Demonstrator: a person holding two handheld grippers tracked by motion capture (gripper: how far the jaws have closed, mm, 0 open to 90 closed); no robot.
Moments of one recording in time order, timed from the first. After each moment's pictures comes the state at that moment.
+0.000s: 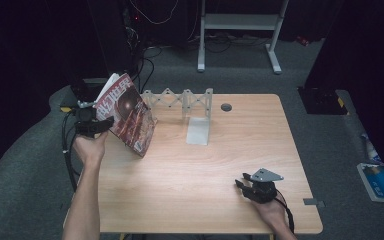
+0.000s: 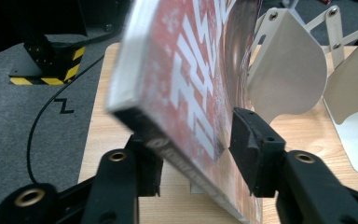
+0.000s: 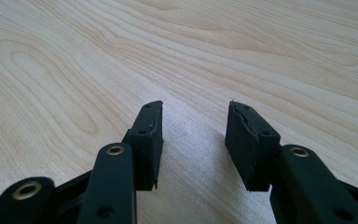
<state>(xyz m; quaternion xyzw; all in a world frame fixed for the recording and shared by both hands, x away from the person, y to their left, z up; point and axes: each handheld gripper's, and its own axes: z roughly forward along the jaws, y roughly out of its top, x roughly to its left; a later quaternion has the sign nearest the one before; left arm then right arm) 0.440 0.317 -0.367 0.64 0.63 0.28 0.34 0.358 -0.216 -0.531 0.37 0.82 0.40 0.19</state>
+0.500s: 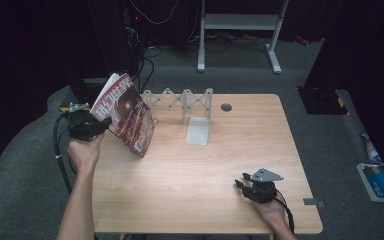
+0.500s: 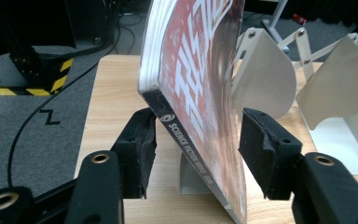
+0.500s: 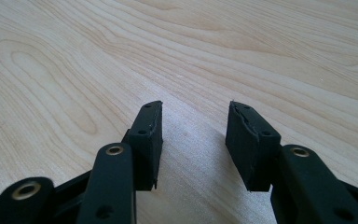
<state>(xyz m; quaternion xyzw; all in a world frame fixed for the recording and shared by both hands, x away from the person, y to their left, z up) 0.421 0.324 -0.358 0.63 0.62 0.28 0.37 0.358 -0.216 -0.531 0.37 0.82 0.40 0.19</state>
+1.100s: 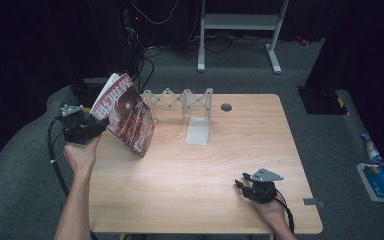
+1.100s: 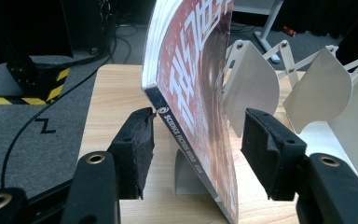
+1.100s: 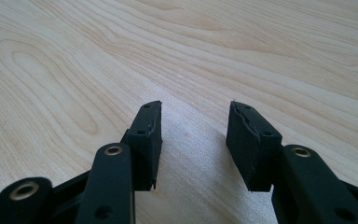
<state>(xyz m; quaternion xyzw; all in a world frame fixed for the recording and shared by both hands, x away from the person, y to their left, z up) 0.403 0.326 -0.349 0.62 0.61 0.29 0.40 0.358 -0.216 -0.531 0.37 0.82 0.40 0.19</state>
